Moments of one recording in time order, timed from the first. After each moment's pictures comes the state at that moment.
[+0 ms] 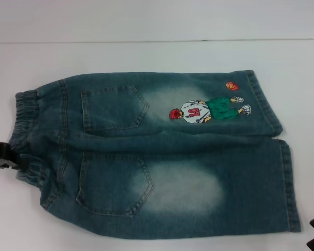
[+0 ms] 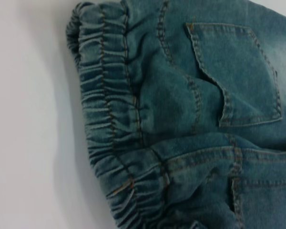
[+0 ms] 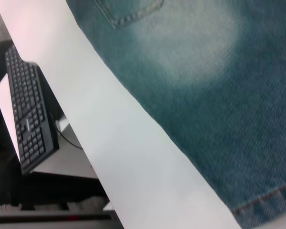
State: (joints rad) left arm -0.65 -1.97 0.45 0.85 2.75 1.69 -2.40; right arm 0.63 1.94 -0.71 -0.76 -2.72 -1.95 1.90
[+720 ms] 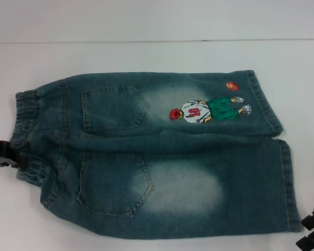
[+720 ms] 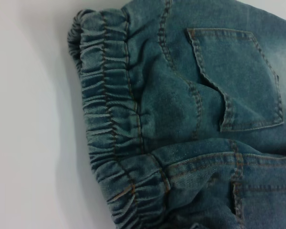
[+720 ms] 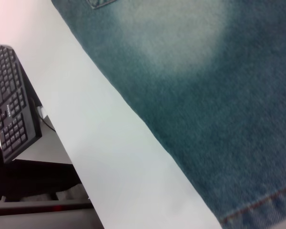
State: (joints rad) left arm -0.65 -1.96 0.45 0.85 2.75 1.68 -2.40; right arm 0.68 1.96 -0.74 -0.70 -2.77 -1.86 1.91
